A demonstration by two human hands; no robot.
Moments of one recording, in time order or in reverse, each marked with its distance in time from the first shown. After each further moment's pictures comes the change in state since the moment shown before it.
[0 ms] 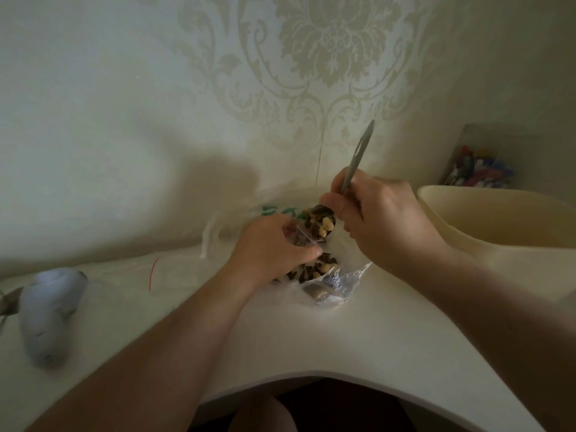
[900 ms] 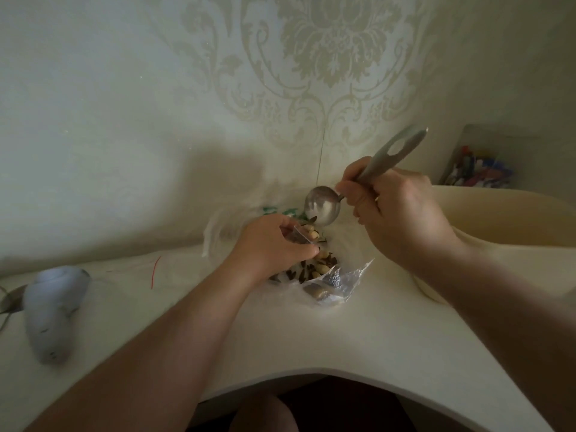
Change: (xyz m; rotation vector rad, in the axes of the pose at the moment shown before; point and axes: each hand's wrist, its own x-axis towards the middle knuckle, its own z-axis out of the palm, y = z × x) left_hand 0.004 -0.005 0.002 -0.177 -0.042 -0.088; right_hand 0.000 0.007 -0.010 0.043 0.079 -0.026
